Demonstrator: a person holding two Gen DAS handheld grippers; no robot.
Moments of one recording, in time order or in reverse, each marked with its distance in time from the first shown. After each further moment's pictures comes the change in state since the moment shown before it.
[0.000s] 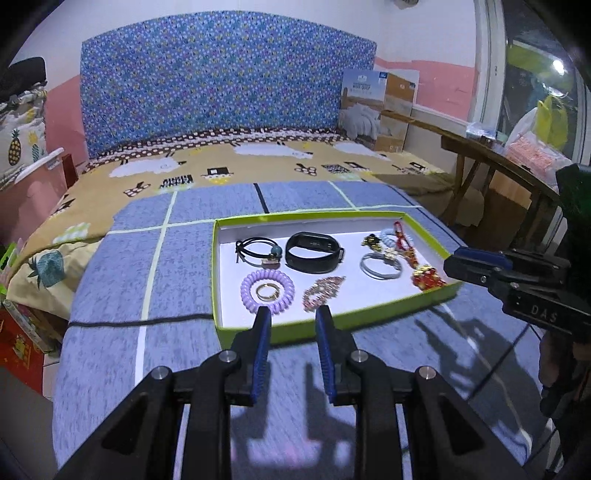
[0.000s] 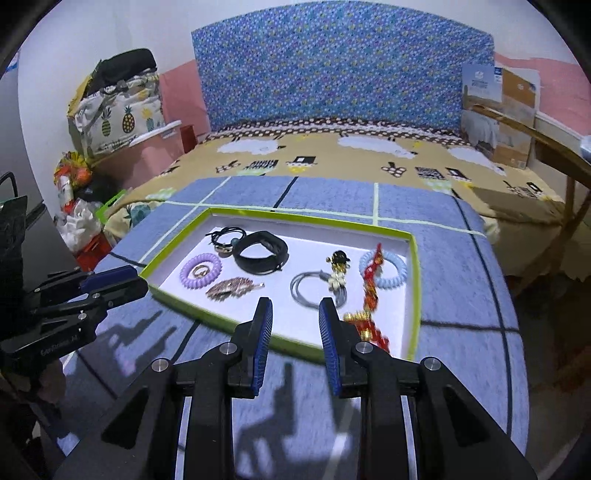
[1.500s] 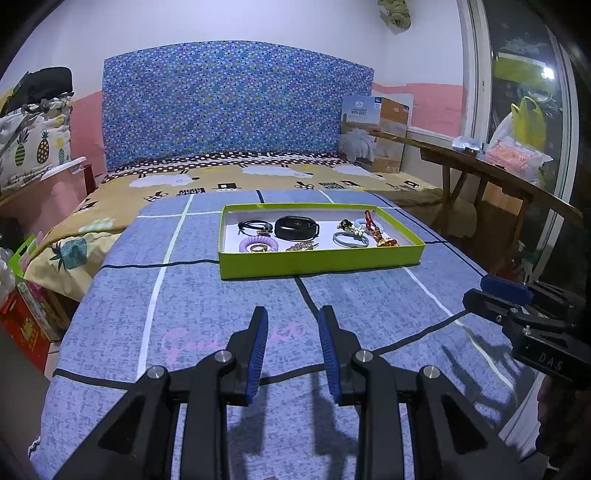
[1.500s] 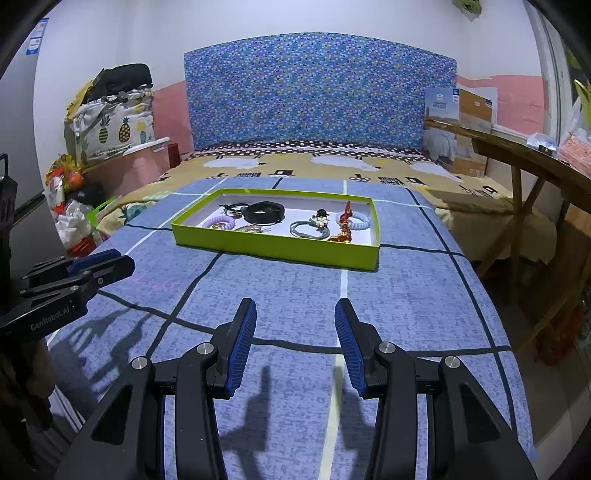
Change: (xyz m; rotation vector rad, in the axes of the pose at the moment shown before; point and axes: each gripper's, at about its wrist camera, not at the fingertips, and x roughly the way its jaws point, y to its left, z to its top) left arm -0.068 -0.025 -0.070 -0.013 -0.118 0.032; right arm -0.082 0.035 -0.099 0.008 -0.118 -0.129
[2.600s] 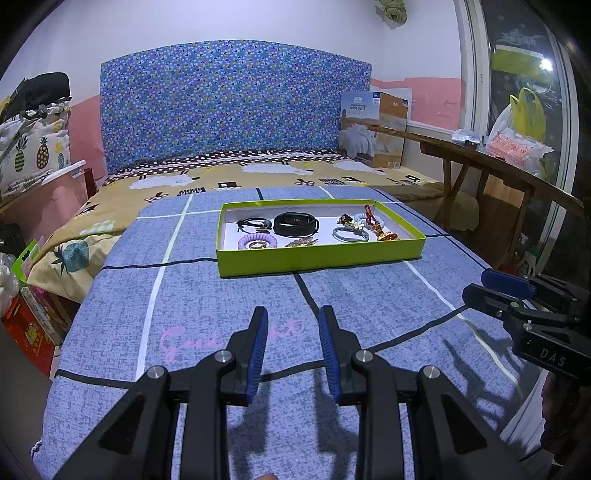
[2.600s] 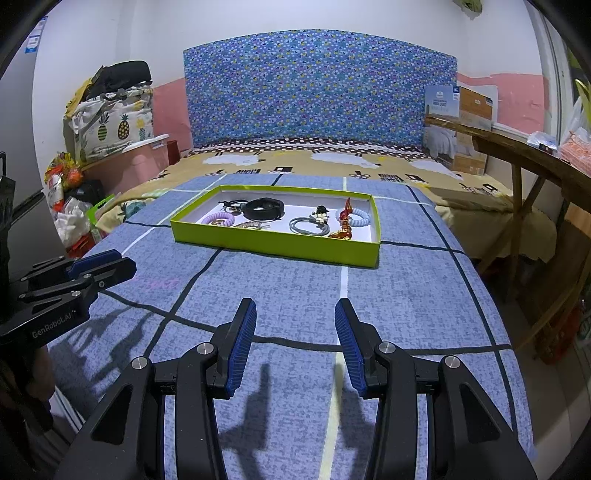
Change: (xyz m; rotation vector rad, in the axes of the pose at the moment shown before) left arm 0.000 -0.001 -0.003 0.013 0.006 0.010; right arm 0.002 0.001 -0.001 -0.001 0.012 0.001
